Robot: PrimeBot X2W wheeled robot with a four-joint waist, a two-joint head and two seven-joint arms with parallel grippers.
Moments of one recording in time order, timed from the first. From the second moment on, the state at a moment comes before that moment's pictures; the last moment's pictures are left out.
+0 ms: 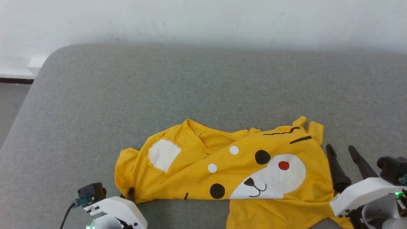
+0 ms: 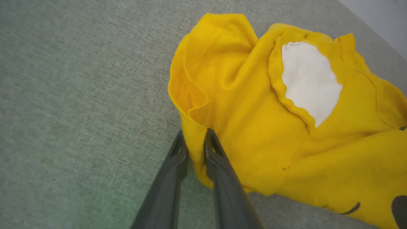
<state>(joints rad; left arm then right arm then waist) -0.12 0.26 -0.36 0.46 -0.81 0.27 -0.03 0.03 -0.05 -0.12 0.01 0.28 0.13 0.09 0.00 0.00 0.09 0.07</state>
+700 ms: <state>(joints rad) -0.13 0.15 -0.16 0.09 -0.42 0.18 -0.26 -0.33 -0.05 -0.27 0.35 0.10 0.13 0.39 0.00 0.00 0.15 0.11</state>
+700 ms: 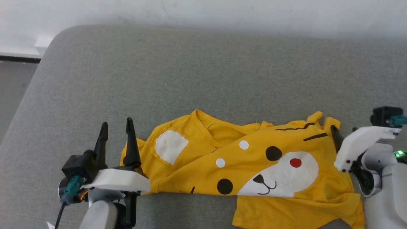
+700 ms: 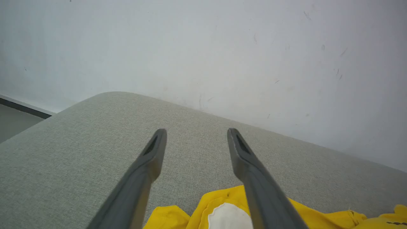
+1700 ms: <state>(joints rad) -0.15 0.06 -0.05 0.22 -0.30 0.04 -0.26 -0.41 -0.10 -0.62 0.39 -0.01 0.13 0.28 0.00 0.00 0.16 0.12</state>
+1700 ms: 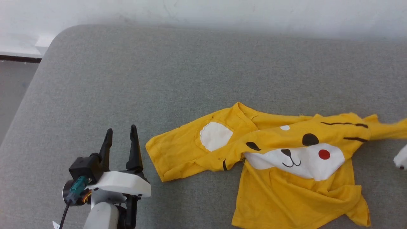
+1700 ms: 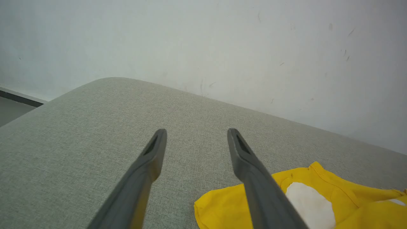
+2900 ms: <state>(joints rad) -0.22 0.25 -0.06 0.37 -0.31 0.06 0.44 0.04 -0.05 -0.24 0.09 0.24 0.13 0.08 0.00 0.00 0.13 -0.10</state>
